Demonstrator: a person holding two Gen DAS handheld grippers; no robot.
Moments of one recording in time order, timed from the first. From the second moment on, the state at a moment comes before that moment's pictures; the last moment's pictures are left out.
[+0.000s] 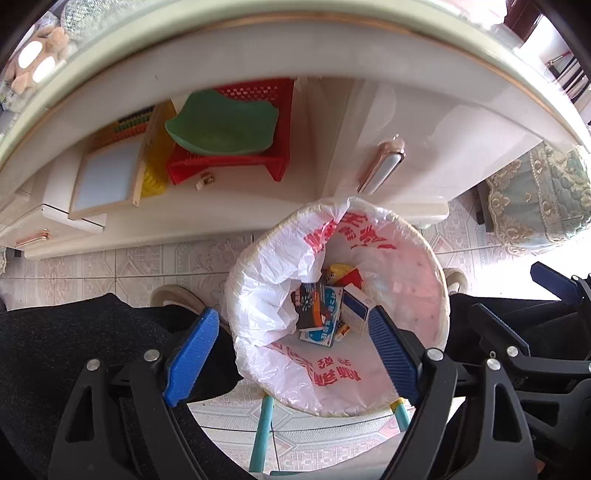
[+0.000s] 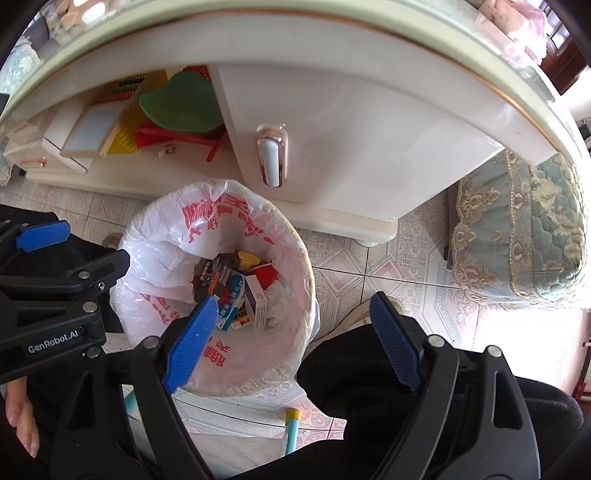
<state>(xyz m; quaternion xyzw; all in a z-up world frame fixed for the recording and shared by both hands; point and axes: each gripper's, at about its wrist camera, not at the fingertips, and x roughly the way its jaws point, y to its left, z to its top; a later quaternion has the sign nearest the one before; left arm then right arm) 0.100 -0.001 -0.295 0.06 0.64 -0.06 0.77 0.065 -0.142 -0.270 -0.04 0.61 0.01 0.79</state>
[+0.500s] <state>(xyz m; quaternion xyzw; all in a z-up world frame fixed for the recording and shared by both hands) 0.054 -0.023 -0.135 0.06 0.47 -0.06 0.88 -0.007 -0.161 -0.108 -0.03 0.40 -0.07 0.91</state>
